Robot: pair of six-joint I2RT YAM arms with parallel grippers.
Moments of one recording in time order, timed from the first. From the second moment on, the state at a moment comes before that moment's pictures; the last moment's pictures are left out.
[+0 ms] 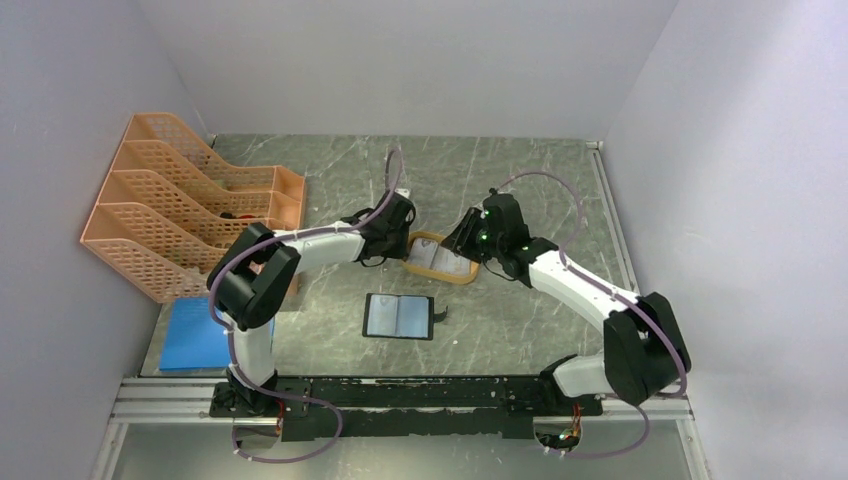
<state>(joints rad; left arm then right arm) -0.71 1.90 1.17 -0.14 -0.12 -0.50 0.49 1.33 0.80 -0.11 -0.12 0.81</state>
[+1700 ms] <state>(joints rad) -0.82 1.70 1.05 -0.25 -0.22 -0.63 0.51 1.63 0.77 0.05 -0.24 0.81</state>
